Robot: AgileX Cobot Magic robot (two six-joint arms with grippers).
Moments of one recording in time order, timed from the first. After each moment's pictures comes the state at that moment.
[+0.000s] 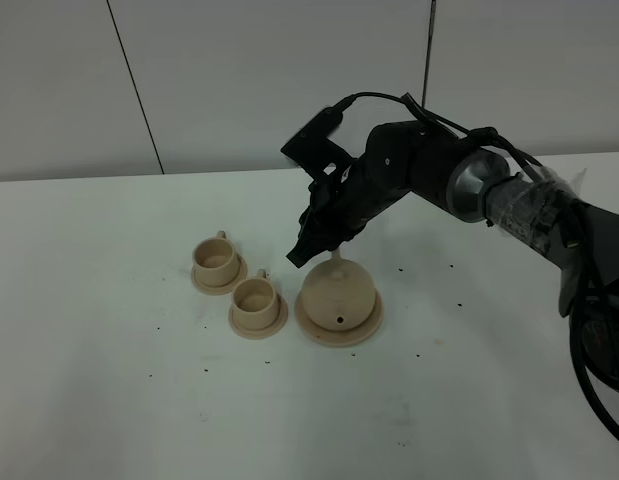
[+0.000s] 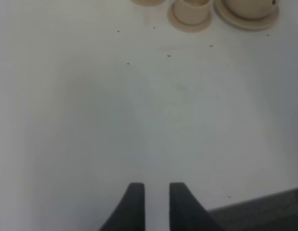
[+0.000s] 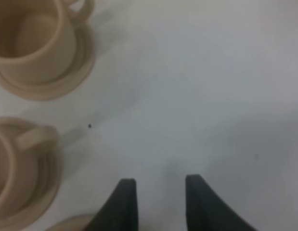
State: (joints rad) left arm -0.15 0.16 -0.51 -0.05 1.04 0.04; right arm 0.53 2.42 -2.08 0.31 0.68 -0.67
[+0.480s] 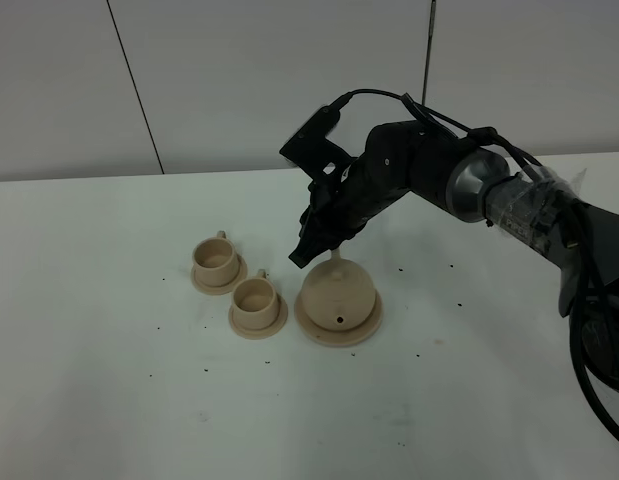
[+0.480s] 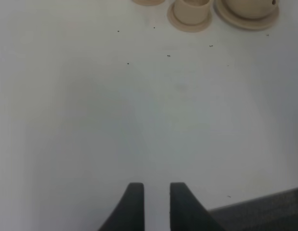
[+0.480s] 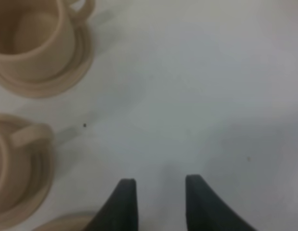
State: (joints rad) left arm -0.15 0.16 -0.51 -0.05 1.04 0.04; right arm 0.53 2.42 -2.08 0.29 0.67 -0.68
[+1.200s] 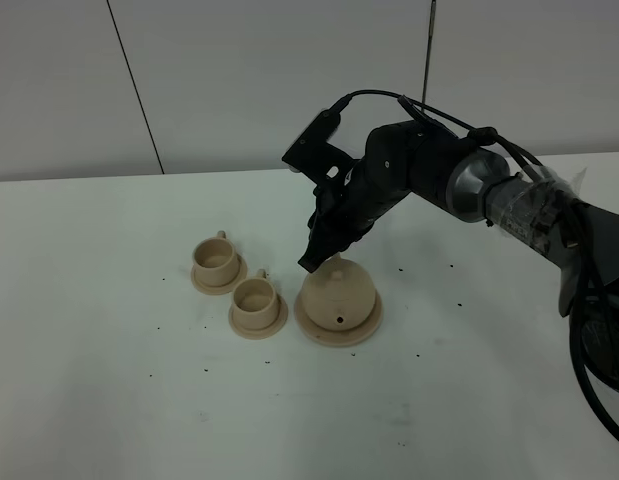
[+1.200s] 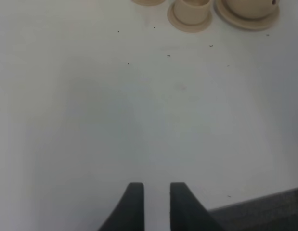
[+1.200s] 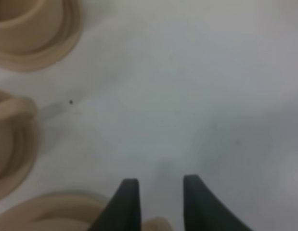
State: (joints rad) left arm -0.15 0.16 -0.51 -0.05 1.04 0.04; right arm 0.53 2.42 -2.08 0.22 0.70 -0.68
